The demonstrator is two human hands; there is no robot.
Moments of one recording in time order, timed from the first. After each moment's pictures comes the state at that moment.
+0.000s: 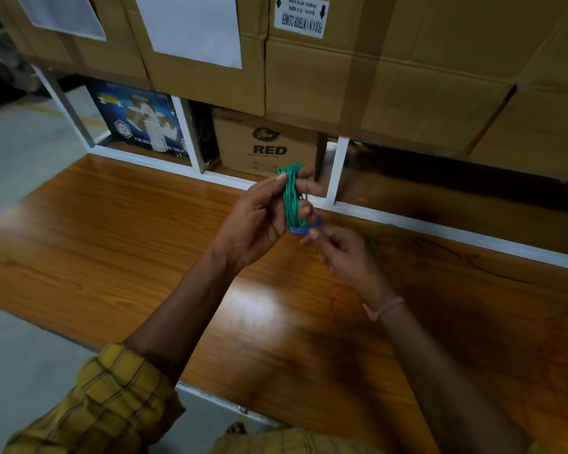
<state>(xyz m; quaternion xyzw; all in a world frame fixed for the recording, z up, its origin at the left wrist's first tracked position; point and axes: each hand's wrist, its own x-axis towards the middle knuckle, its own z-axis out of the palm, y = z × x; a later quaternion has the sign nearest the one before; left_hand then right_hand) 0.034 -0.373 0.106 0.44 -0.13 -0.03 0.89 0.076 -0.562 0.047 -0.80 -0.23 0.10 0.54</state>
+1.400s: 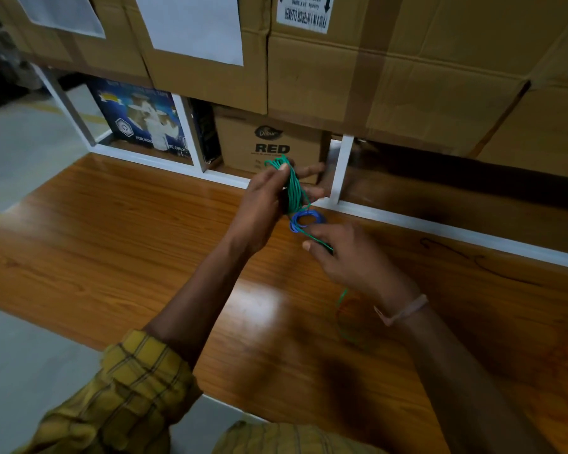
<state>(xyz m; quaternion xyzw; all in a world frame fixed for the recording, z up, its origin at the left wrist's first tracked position) 0.064 -0.370 0.099 0.62 -0.03 0.07 0.78 0.075 -0.555 0.085 -0.87 -0.38 0.04 0.31</state>
